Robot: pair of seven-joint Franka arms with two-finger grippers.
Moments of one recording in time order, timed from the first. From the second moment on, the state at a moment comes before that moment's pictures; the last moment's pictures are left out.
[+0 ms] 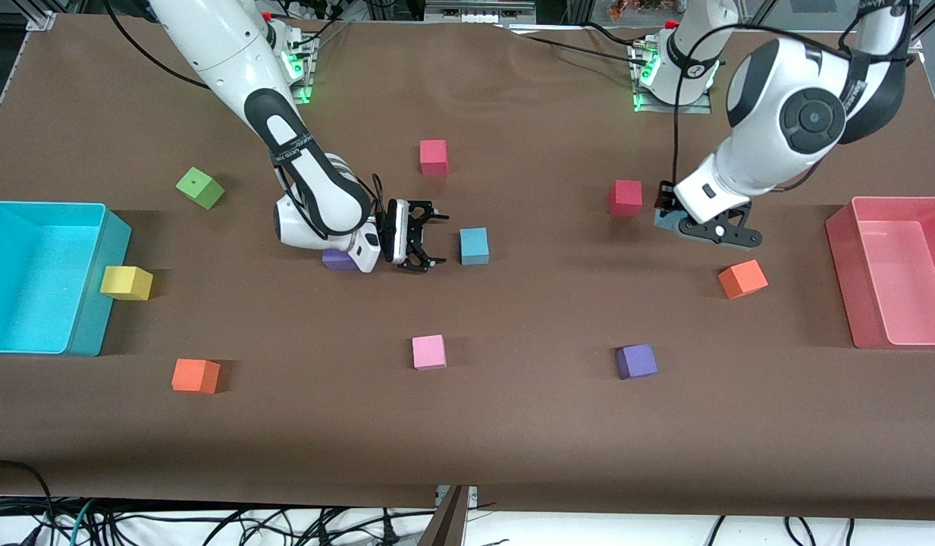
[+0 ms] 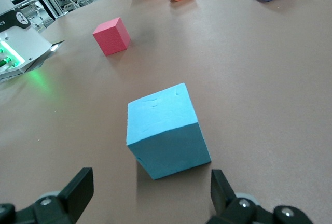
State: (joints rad) left arm -0.16 0.02 -0.13 -2.02 -0.08 1.90 -0.10; right arm 0.36 0.66 0.22 -1.96 1.49 2.36 -2.11
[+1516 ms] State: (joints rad) left arm -0.71 0.55 -0.05 -1.68 -0.24 2.21 -0.88; right arm 0.35 0.66 0.22 -1.96 1.50 2.35 -2.16
